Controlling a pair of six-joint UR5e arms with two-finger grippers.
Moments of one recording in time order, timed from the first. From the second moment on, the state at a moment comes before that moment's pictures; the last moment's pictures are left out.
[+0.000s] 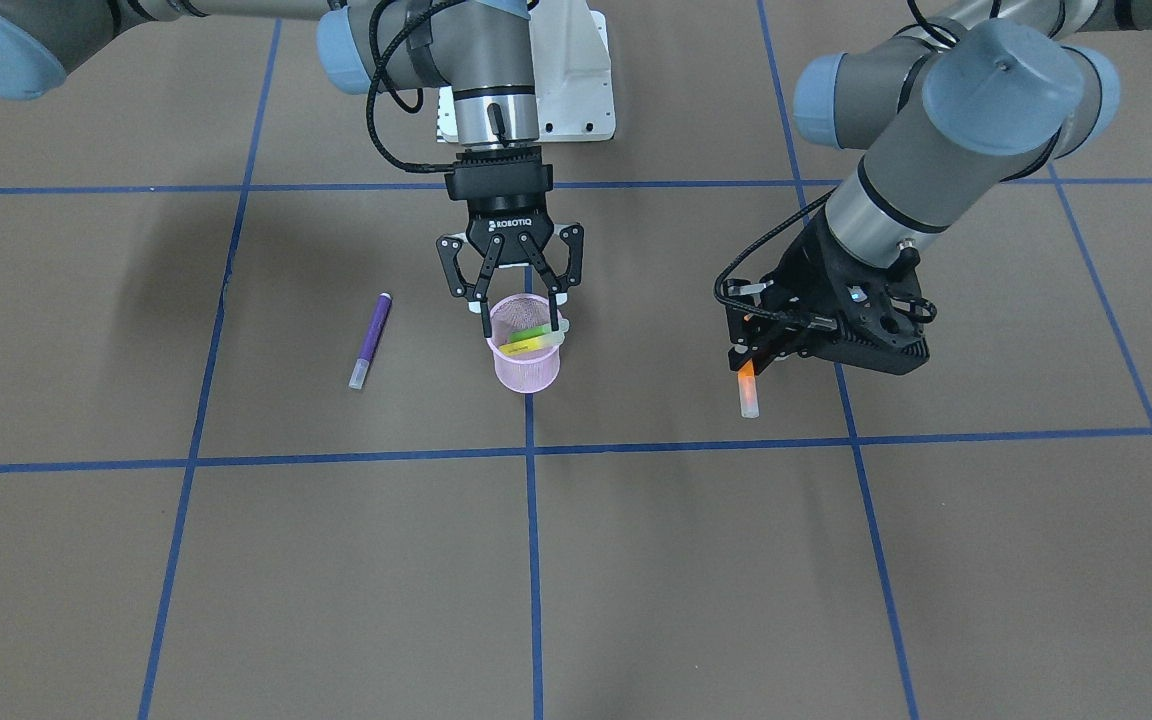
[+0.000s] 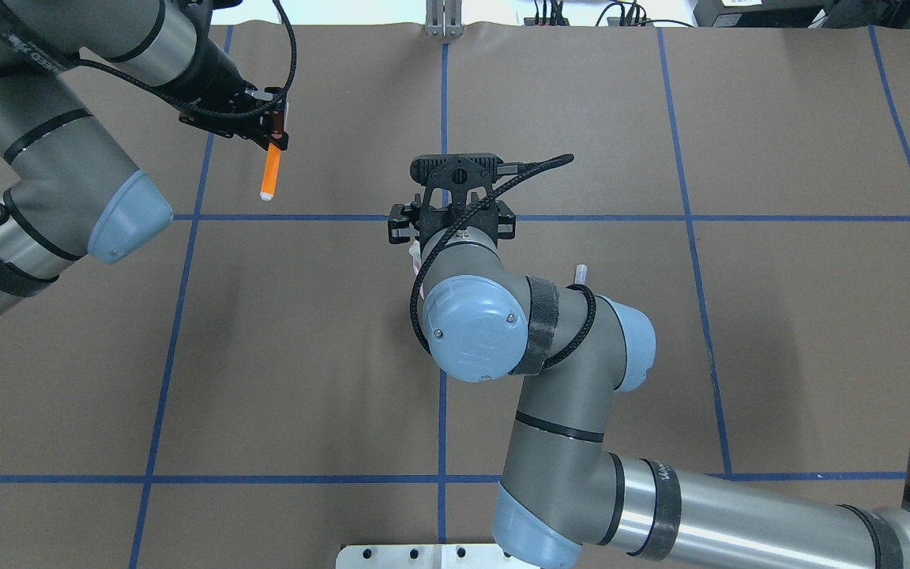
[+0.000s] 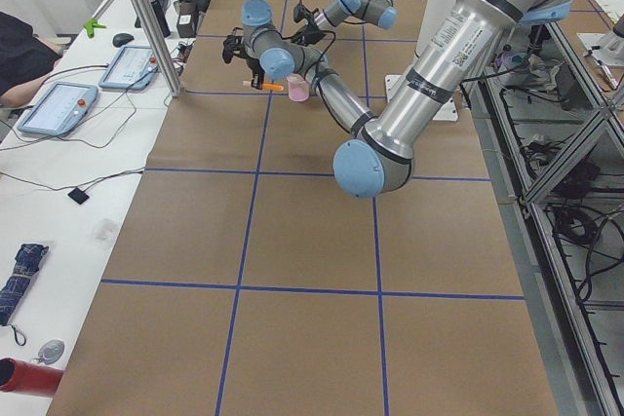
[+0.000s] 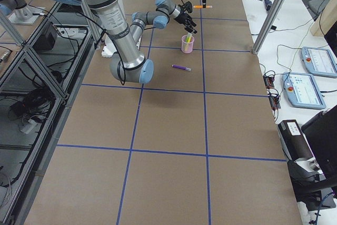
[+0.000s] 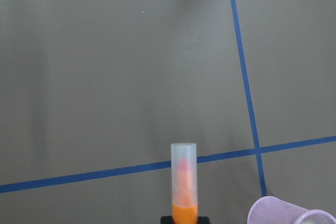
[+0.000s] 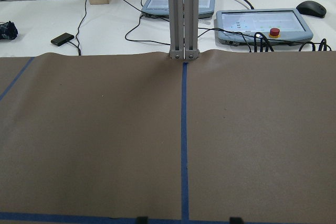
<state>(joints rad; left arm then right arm) -0.93 -2.19 -1.68 -1.79 -2.23 -0.95 0.37 -0.84 1.70 -1.37 1.05 1.21</state>
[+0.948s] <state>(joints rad) -0.82 -2.33 -1.71 -1.78 -1.89 -1.21 0.79 -0.96 1.76 -1.61 1.95 1.06</state>
